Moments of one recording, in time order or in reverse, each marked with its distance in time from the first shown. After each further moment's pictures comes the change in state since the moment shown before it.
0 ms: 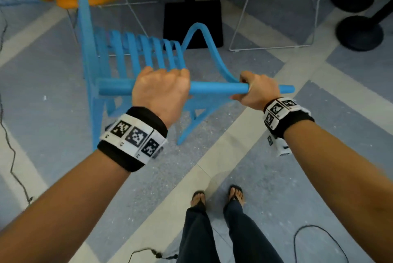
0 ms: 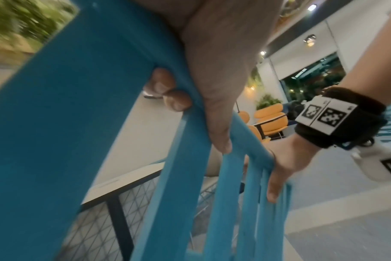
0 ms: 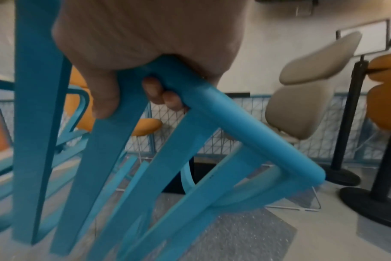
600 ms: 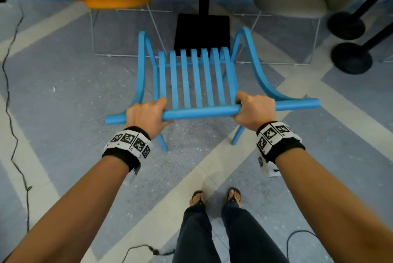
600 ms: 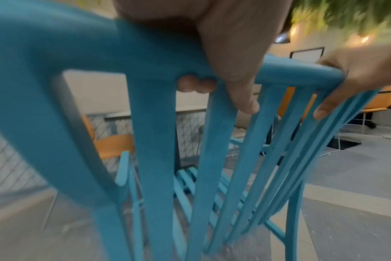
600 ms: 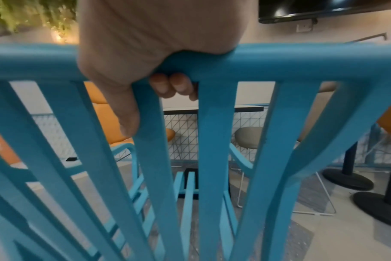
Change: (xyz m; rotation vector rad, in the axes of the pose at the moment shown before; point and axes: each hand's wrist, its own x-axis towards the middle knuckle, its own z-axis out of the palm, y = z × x) left_hand -0.100 -0.070 0.069 -0.408 -0.206 -0.234; right_hand -0.078 -0.091 0.007 -0.246 0.108 -0.091
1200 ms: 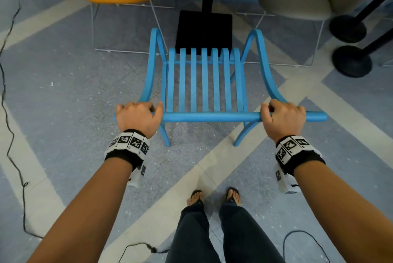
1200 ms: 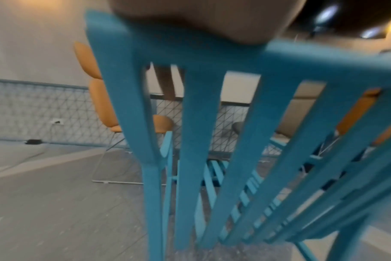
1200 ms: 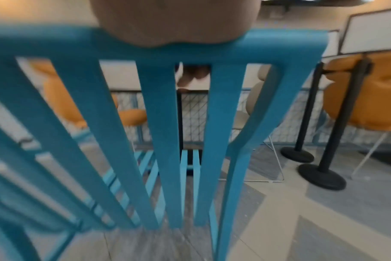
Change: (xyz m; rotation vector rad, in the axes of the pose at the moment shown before) left_hand 0.001 -0.029 0.022 -0.182 0.110 -0.291; right_hand -0.015 0.036 0.017 0.077 0.379 0.209
